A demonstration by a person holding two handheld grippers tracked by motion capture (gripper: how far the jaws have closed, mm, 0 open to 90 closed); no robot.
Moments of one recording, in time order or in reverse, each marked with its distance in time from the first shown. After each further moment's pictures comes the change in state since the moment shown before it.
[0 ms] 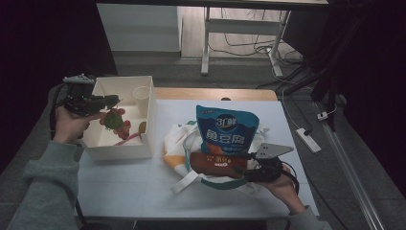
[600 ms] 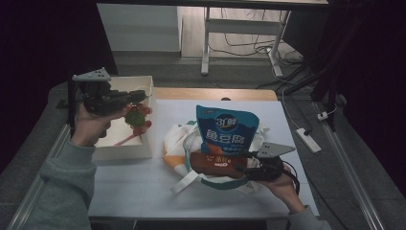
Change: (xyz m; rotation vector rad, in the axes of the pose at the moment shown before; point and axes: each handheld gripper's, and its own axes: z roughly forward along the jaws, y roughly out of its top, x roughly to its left) left arm -0.073 0.032 0.006 -0.136 -0.264 0.105; right arm -0.004 -0.002 0.000 -0.022 -0.024 0.015
